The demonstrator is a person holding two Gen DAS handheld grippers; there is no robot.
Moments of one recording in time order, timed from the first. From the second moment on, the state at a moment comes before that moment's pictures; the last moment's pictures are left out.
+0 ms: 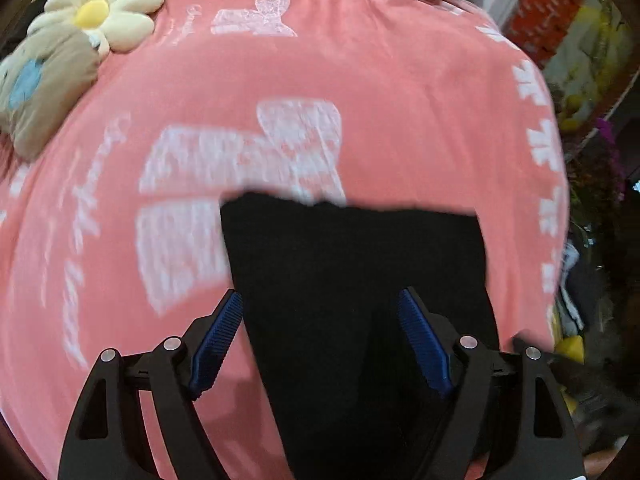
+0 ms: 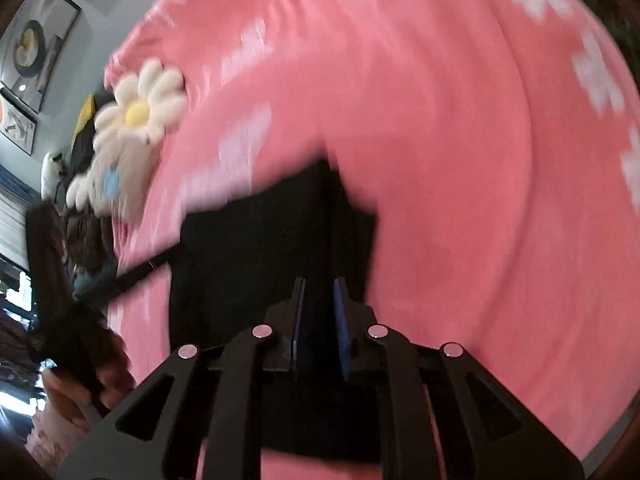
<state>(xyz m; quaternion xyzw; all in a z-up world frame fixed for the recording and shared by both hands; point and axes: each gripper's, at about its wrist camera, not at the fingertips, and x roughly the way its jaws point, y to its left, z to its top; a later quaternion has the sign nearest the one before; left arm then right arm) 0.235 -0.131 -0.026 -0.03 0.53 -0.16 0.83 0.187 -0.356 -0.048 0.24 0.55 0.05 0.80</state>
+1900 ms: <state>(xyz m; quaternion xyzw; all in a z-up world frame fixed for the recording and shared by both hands) 0.149 -0.112 -0.031 -0.06 0.64 -0.19 0.74 0.136 -0.309 -0.014 0.27 0.54 0.08 0.79</state>
